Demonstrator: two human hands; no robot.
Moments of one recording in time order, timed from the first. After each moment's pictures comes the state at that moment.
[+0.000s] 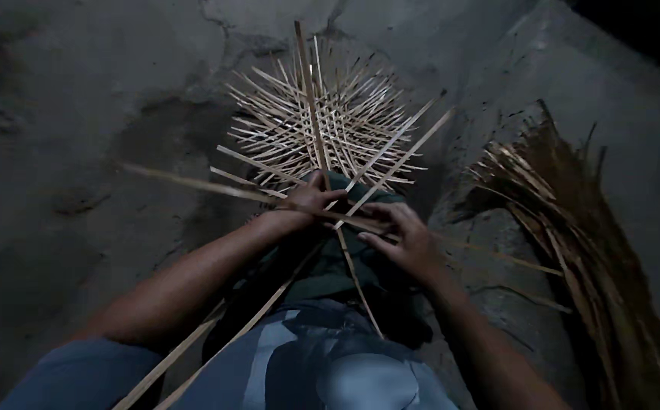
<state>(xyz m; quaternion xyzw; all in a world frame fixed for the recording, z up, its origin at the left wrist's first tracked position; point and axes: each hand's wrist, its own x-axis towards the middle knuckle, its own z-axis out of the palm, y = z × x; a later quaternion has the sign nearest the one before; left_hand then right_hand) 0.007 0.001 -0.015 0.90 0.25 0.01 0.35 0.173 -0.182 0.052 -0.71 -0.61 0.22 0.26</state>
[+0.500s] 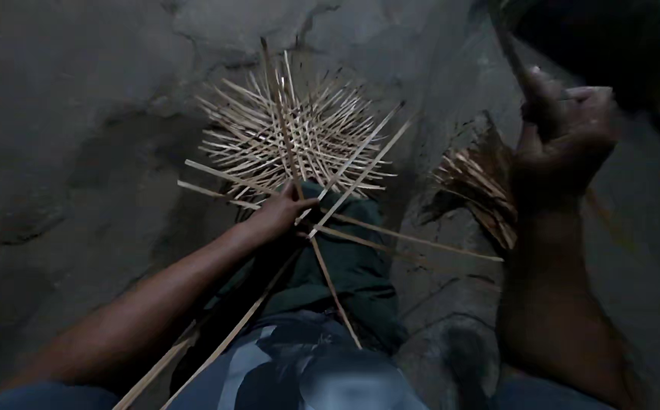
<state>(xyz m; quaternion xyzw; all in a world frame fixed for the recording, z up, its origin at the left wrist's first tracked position) 0.010 -0.003 -0.009 0.92 0.24 0.02 0.32 0.313 -0.169 0.203 -0.78 -0.54 -0.25 0.19</state>
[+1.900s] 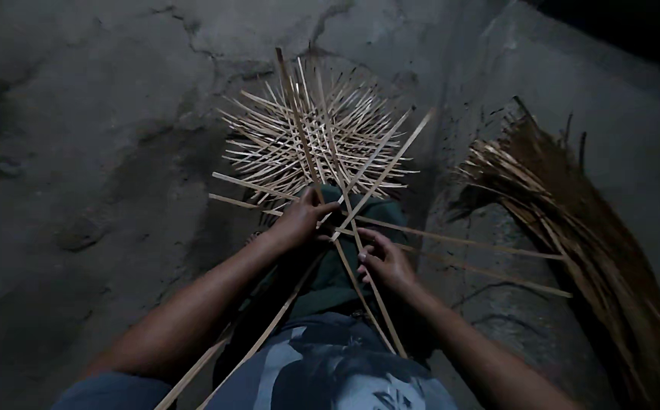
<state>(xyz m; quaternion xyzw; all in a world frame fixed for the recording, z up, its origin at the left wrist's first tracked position) 0.002 -0.004 -0.008 0.91 0.24 0.01 0.32 0.160 -0.201 0.012 -0.73 -0.34 0.48 0.35</state>
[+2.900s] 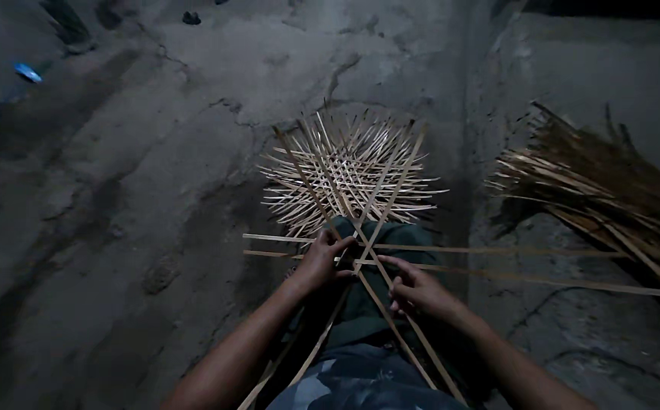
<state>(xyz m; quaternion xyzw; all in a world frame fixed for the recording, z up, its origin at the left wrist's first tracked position) -0.010 -0.018 -0.005 0.90 0.28 0.00 0.33 0.180 -0.205 0.016 -0.67 -0.36 0.56 0.32</state>
